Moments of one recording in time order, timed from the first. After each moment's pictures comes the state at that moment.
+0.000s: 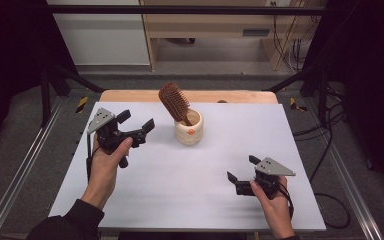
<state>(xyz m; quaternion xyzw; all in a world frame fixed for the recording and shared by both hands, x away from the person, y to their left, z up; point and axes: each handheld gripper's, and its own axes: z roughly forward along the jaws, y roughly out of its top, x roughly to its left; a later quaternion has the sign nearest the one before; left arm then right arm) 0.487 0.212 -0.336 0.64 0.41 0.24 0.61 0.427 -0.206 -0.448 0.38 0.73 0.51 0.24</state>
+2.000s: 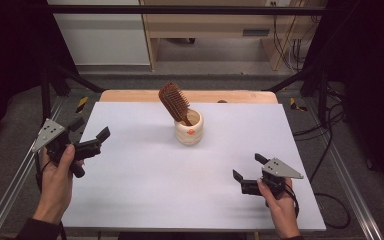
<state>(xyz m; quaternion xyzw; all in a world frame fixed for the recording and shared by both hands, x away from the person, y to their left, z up) 0.452 0.313 -0.339 0.62 0.41 0.32 0.58 0.425 -0.220 -0.447 0.38 0.71 0.53 0.27</state>
